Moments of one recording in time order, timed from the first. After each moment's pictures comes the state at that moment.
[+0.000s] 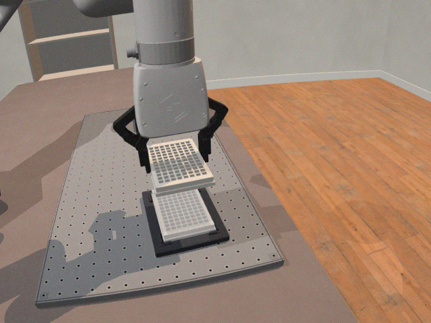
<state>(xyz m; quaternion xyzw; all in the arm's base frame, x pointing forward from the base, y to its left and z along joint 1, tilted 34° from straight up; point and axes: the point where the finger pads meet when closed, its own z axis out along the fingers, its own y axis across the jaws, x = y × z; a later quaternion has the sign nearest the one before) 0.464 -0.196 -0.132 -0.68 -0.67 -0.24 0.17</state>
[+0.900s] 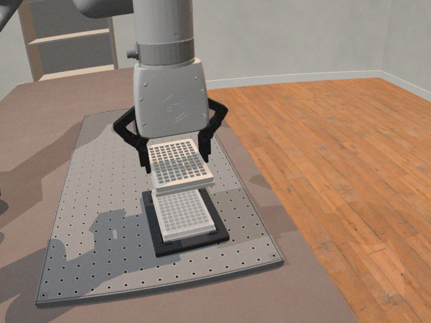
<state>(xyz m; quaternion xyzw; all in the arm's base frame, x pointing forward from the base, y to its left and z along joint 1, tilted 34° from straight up) 0.464 -0.194 -0.132 -0.68 -0.67 -0.24 0.17</state>
